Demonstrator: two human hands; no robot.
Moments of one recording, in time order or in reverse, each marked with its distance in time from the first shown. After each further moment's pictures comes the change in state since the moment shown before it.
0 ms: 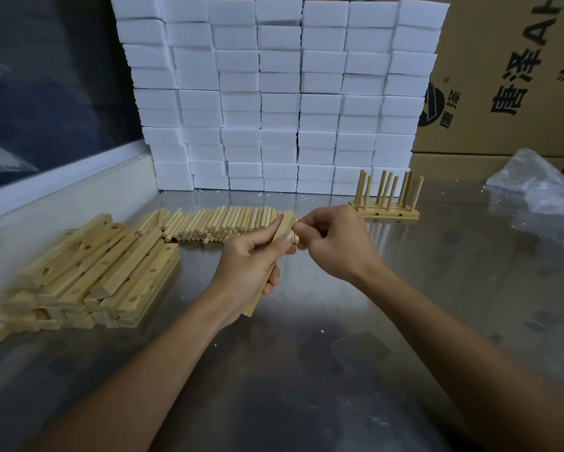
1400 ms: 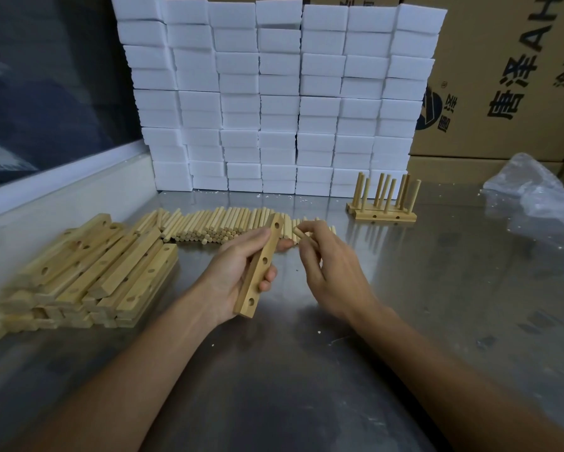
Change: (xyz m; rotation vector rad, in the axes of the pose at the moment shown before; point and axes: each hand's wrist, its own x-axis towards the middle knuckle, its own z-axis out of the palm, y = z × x) left_hand 0.013 -0.006 -0.015 -0.320 -0.097 -0.294; right_hand -0.028 0.035 0.023 -0.086 0.011 -0.196
